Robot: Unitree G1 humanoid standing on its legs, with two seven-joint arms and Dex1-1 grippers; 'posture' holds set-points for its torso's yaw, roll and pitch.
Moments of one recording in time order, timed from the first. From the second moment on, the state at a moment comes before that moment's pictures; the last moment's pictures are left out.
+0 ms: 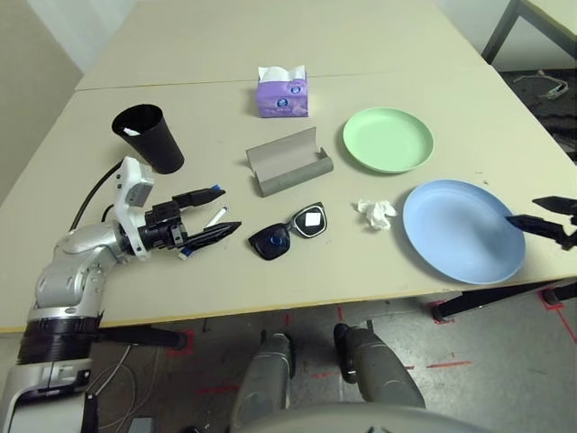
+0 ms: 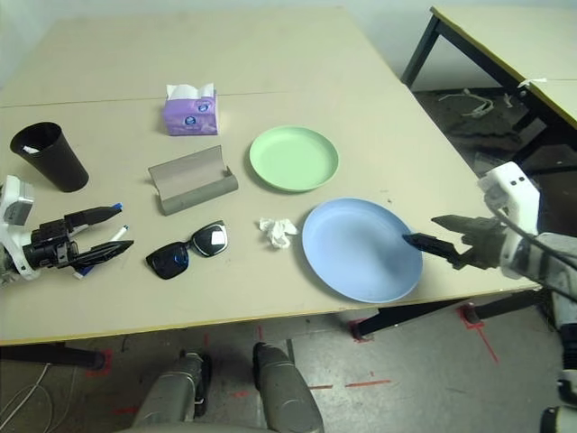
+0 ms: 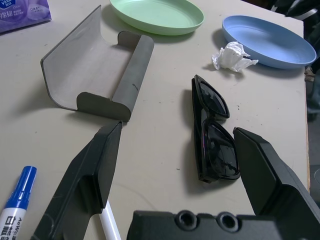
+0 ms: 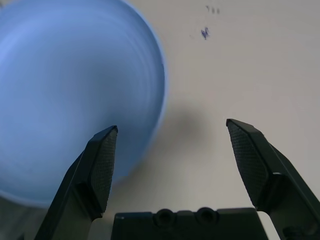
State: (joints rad) left arm -0.20 0.75 0.21 0.12 -0.55 0.24 -1.22; right arm -0.25 -1.19 -0.21 0.32 0.36 0.62 1.16
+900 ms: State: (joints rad) left arm -0.19 0.73 0.21 0.06 -0.54 0.24 -1.17; right arm -0.22 -1.13 -0.09 0.10 0.35 0.86 1.14
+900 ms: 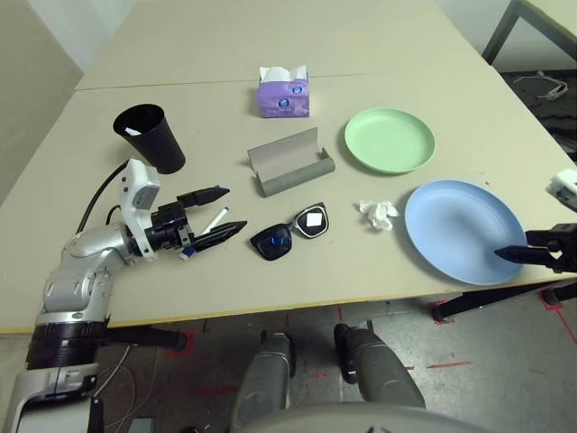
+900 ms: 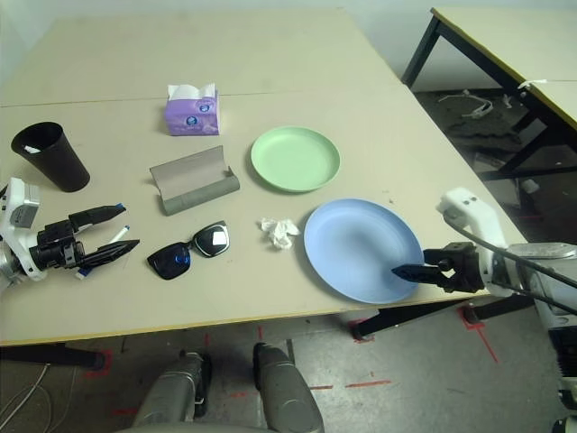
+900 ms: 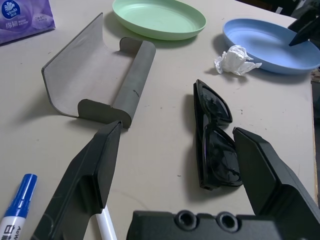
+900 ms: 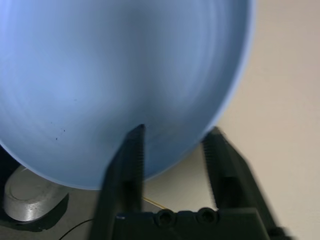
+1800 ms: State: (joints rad) left arm -0.16 0.71 0.19 0.05 -0.53 0.23 -1.15; right arm -0.85 -0.86 -0.09 0.25 0.41 1.09 0.91
